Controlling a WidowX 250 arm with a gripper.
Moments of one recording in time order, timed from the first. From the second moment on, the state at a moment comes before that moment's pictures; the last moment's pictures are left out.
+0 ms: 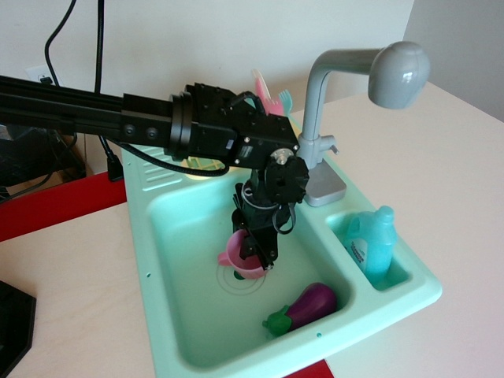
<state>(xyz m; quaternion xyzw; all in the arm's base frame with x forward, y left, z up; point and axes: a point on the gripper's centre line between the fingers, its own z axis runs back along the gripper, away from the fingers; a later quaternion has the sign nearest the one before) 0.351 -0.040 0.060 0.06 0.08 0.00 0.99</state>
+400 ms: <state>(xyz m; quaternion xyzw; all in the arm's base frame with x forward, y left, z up) 0.344 -0.034 0.083 0.04 0.05 0.01 1.00</state>
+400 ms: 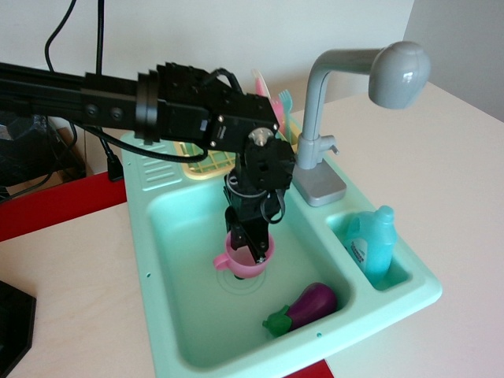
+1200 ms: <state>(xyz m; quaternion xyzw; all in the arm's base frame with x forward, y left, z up) 0.330 0.039 0.178 0.05 -0.03 0.09 0.99</state>
